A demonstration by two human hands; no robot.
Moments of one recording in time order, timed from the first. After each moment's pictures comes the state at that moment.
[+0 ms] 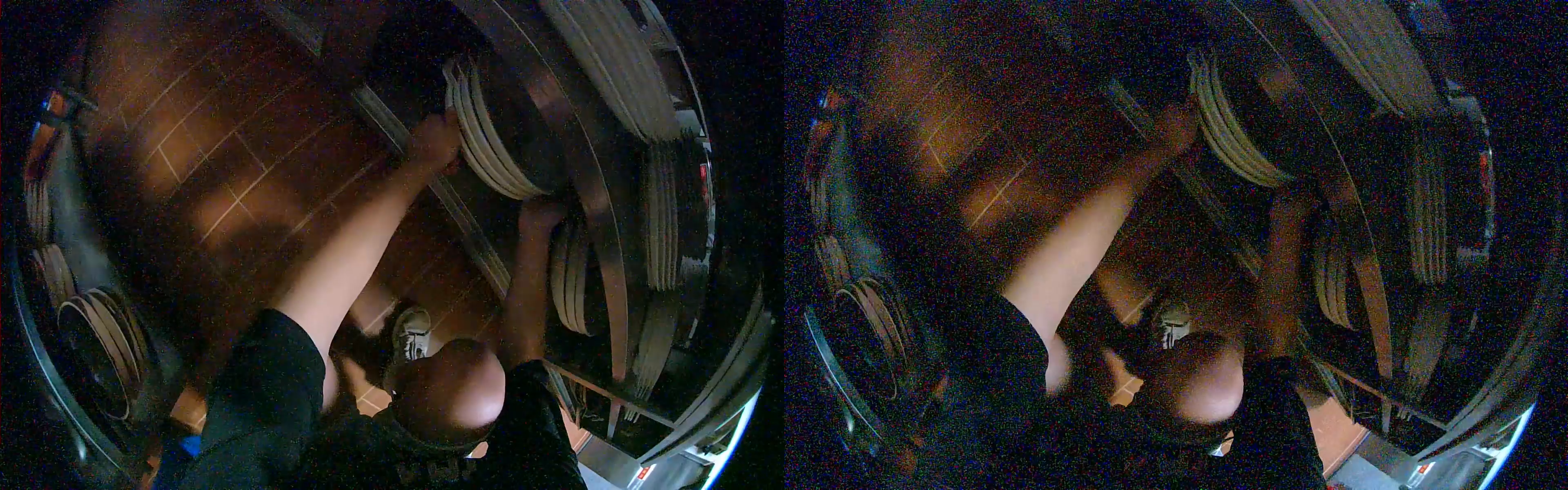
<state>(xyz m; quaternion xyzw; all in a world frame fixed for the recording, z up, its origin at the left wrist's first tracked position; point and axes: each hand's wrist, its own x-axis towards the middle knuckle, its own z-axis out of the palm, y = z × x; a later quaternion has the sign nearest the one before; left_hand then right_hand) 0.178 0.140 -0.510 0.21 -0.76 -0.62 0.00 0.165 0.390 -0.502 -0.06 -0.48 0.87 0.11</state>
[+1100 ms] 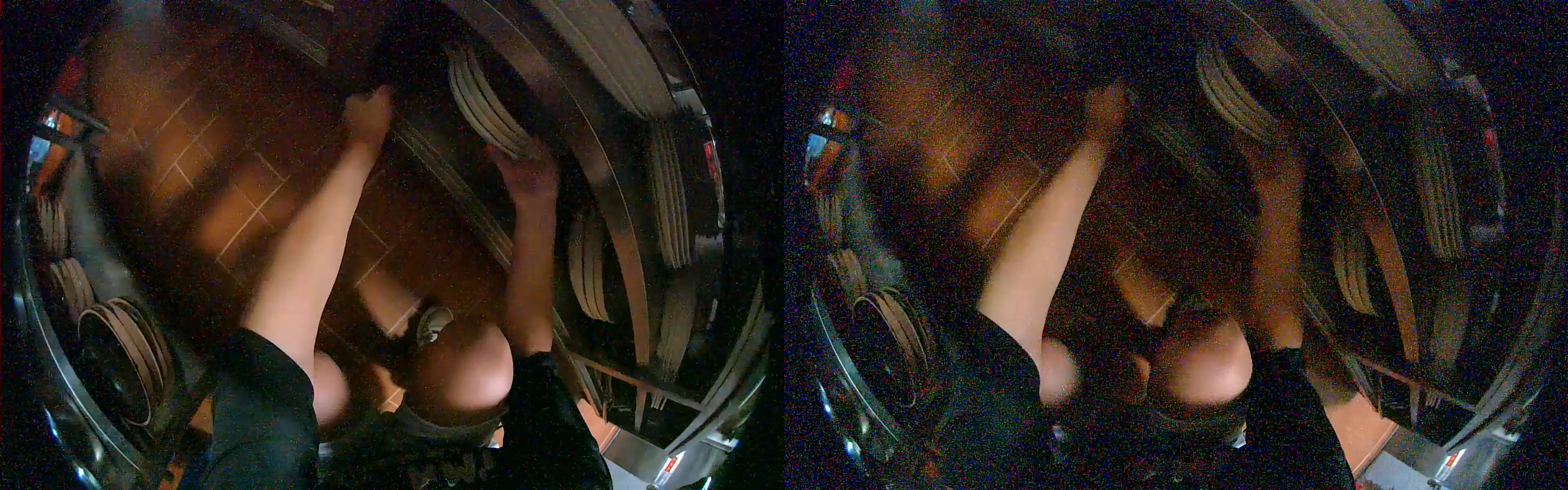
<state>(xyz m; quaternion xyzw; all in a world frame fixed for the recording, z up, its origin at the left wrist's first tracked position) 0.210 0.047 -0.542 0.33 -0.67 -0.65 0.18 0.201 0.302 -0.474 -0.10 -0.40 0.90 -0.15</state>
